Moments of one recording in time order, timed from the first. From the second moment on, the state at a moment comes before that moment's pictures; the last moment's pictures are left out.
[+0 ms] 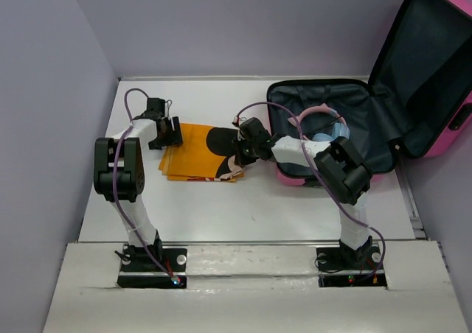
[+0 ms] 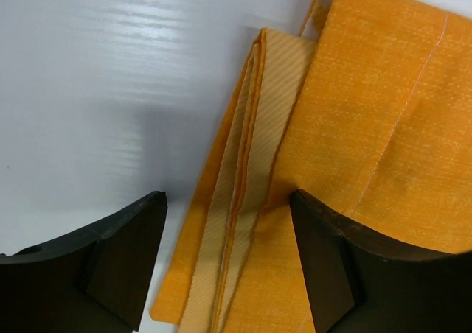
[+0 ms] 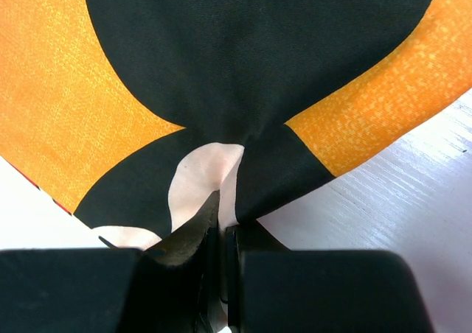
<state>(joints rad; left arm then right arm) -0.03 1.87 1.21 -0.40 -0.04 -0.20 0.71 2.02 1.33 -0.15 -0.12 0.35</state>
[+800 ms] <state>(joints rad) -0.03 1.83 1.18 -0.36 0.23 -0.21 0.71 1.86 1.27 -0.16 -0.11 0.36</state>
